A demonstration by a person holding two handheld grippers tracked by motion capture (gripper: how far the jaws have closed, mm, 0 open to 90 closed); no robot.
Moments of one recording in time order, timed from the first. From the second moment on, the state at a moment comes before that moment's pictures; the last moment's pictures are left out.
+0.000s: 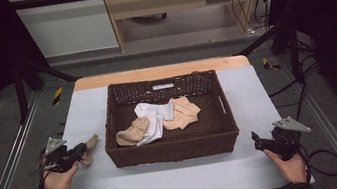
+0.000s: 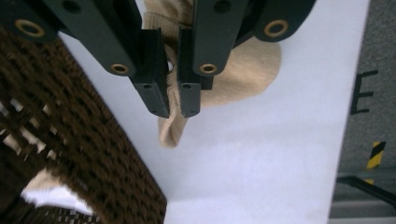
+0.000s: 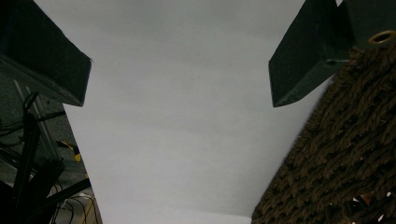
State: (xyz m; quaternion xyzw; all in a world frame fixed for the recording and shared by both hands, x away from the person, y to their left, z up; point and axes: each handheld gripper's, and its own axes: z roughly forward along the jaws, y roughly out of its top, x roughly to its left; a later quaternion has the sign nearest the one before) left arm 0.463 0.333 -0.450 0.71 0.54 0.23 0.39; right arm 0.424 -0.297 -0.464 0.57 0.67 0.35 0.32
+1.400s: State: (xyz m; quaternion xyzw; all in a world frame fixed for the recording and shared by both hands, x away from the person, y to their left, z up) left arm 0.480 0.248 -0.335 0.68 0.45 0.28 0.51; right arm 0.426 -0.298 -0.465 0.58 0.67 0.35 0.32
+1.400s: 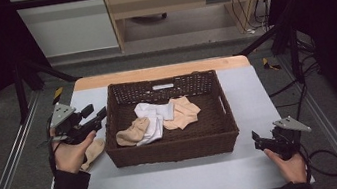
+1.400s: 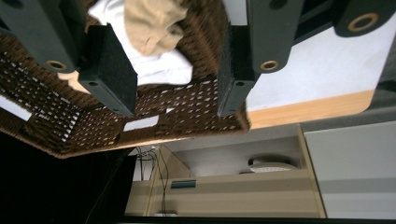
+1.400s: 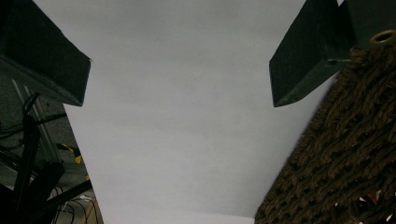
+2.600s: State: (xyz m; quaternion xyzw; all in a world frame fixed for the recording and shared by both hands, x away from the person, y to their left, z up) left arm 0.552 0.152 -0.410 0.78 0.44 0.24 0.37; right arm 0.427 -0.298 -0.466 0.58 0.67 0.35 0.31
